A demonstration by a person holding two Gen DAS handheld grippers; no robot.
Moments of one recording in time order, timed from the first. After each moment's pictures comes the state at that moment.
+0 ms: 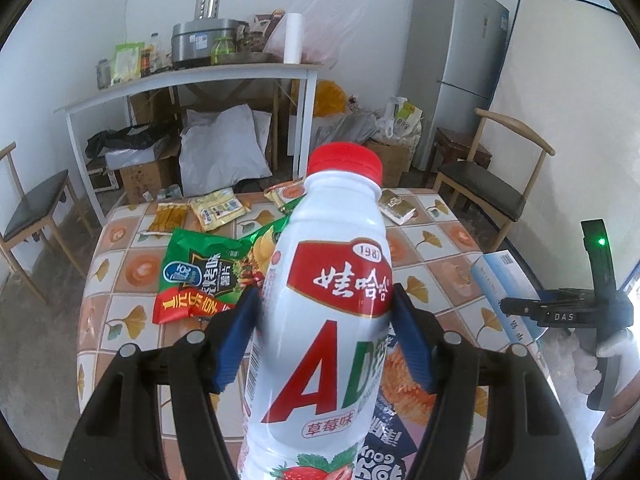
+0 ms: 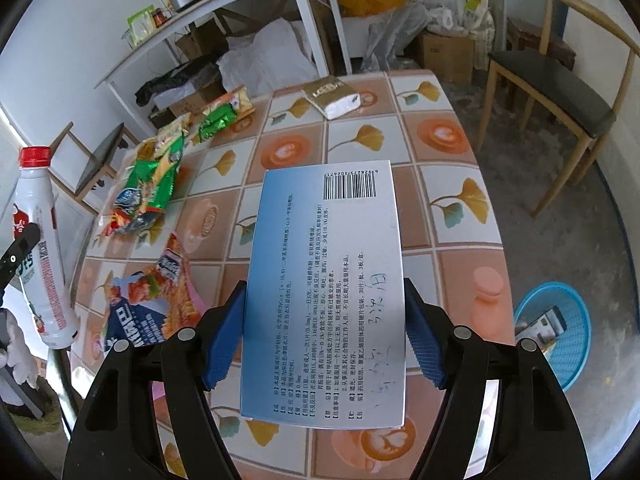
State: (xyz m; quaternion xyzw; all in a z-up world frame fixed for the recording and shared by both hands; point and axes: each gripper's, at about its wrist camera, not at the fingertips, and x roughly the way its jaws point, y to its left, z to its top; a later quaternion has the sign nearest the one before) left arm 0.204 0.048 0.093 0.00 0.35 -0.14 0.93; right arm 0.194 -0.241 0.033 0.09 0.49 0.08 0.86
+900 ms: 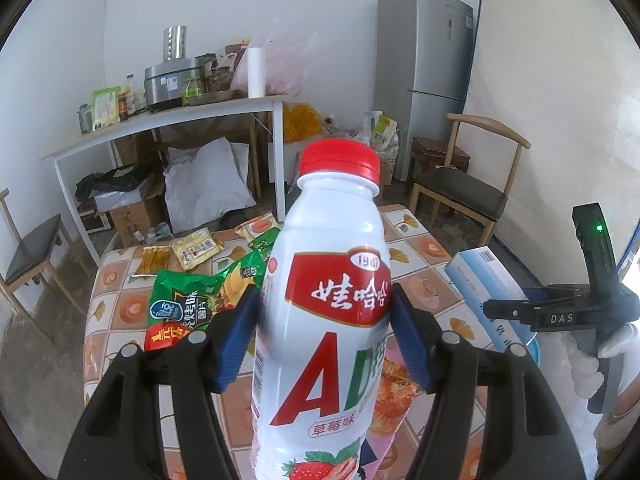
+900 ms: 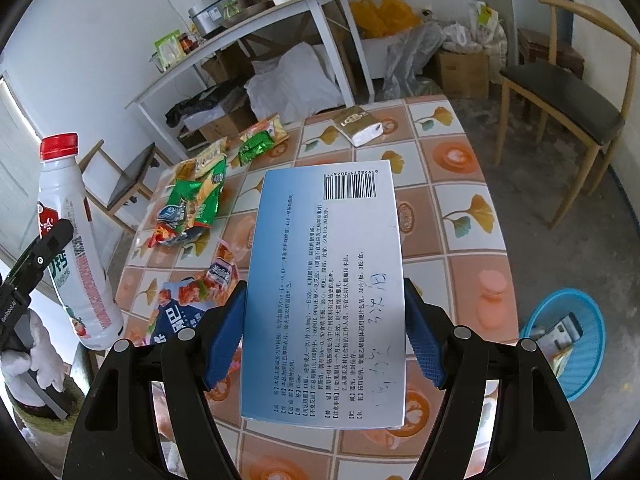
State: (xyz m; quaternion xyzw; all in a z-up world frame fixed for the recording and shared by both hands) left arm 0.177 0.003 0.128 0.04 0.31 -0.17 0.94; right arm 0.168 -0.249 0.064 0.13 0.45 0.12 0.87
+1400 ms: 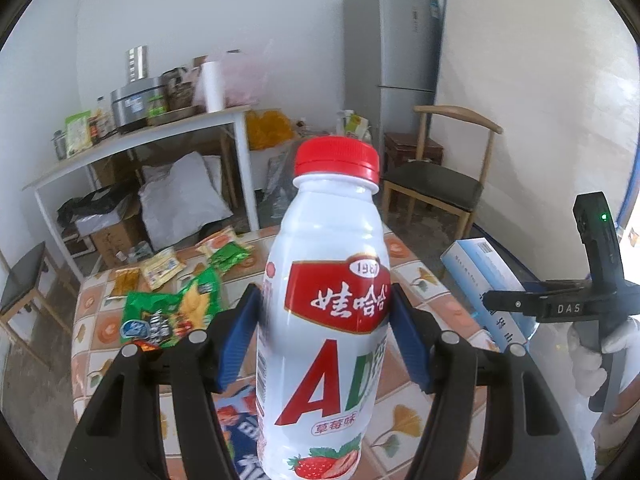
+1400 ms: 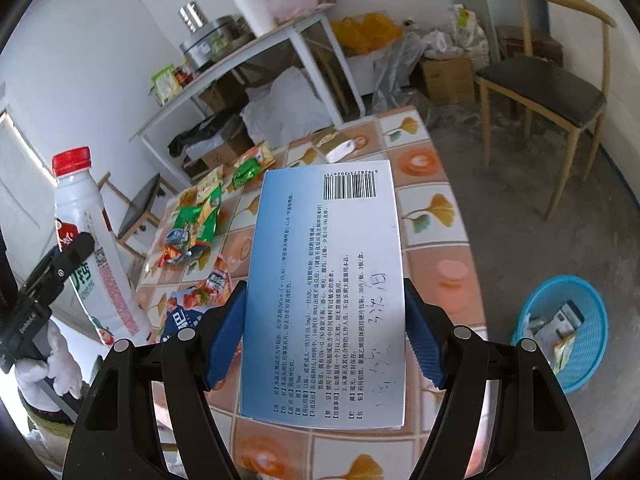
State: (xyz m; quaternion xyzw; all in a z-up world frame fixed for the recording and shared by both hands) left arm 0.165 -0.069 0.139 0.08 0.30 -0.21 0.93; right arm 0.132 -0.314 0.072 0.19 0.42 0.10 0.88
